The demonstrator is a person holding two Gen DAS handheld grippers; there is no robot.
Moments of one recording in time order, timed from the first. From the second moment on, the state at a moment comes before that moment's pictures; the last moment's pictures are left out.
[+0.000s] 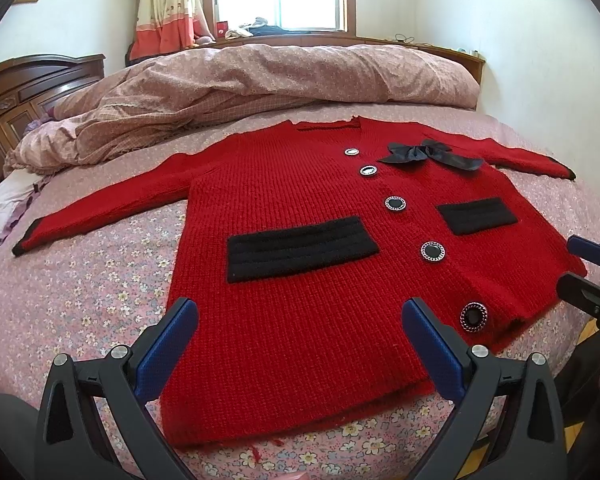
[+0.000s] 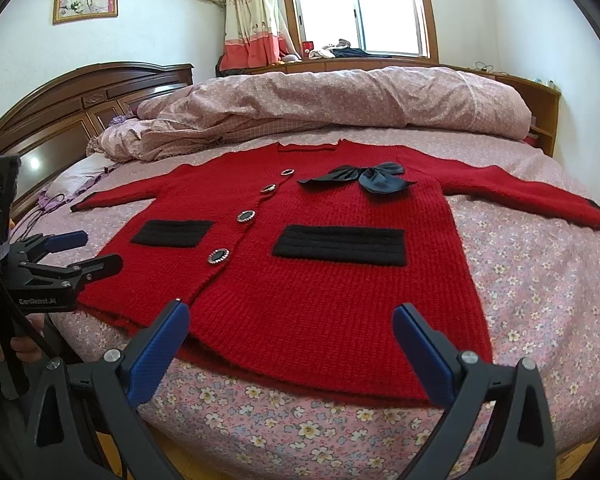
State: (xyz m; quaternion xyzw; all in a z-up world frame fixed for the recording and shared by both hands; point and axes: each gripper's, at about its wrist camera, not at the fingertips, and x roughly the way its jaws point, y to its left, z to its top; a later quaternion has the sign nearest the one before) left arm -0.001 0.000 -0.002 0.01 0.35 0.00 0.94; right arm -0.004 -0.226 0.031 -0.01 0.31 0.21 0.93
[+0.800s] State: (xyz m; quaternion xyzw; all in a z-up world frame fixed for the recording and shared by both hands) left arm 0.009 0.133 0.005 -0.16 0.36 0.08 0.92; right arm 0.028 -0.122 0.038 -0.05 0.30 0.31 0.90
